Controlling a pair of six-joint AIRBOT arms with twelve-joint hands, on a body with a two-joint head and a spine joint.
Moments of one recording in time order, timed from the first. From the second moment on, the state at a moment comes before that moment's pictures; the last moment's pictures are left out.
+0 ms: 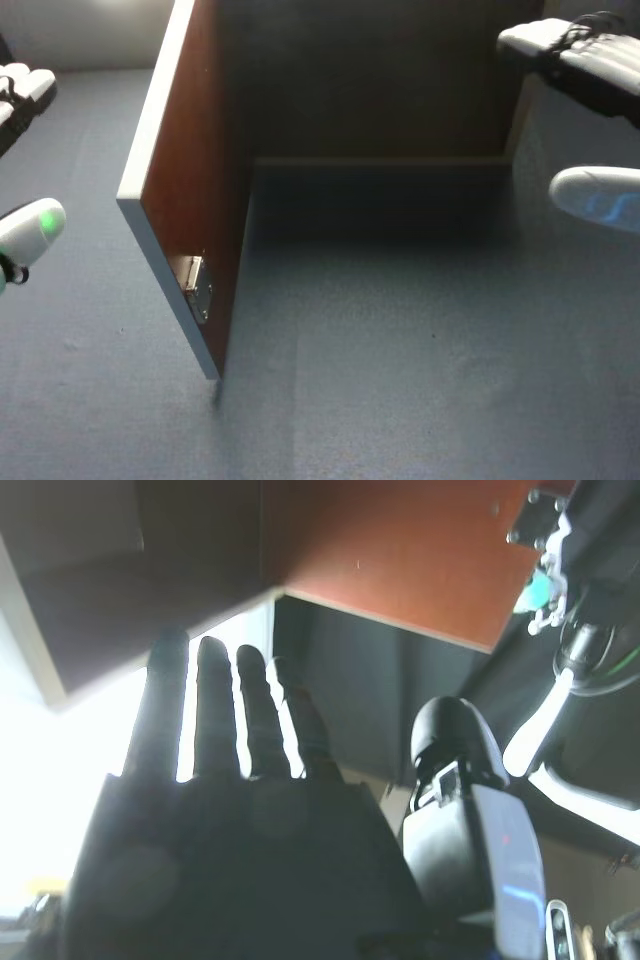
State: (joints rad) left arm 1.23 -0.79 0.93 -0.38 -1.55 0.81; right arm -0.82 -0.96 1.18 -0.11 1.19 -0.42
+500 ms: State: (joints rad) left arm 1.17 -0.80 0.93 -0.27 -1.56 0.79; right arm -1.08 -0.90 1.06 0.09 1.47 -0.47
